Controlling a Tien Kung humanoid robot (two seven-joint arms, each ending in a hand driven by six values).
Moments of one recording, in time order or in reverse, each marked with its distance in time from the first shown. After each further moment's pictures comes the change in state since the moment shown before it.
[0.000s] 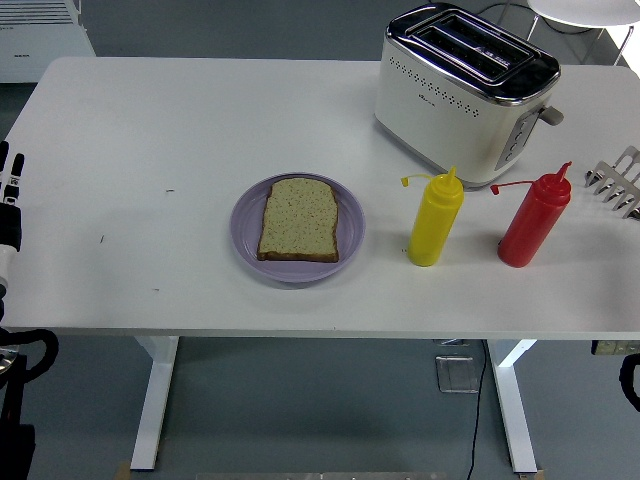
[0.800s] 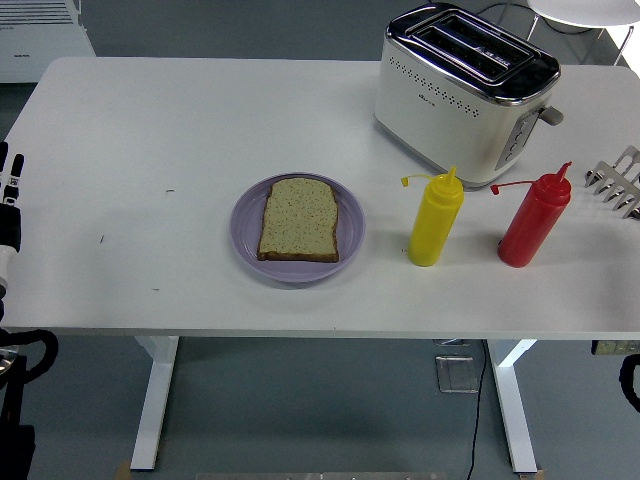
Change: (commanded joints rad) left arm 0.004 0.000 0.001 0.001 0.000 0.000 0.000; right arm -0.002 -0.002 -0.003 -0.002 0.005 -0.001 -0.005
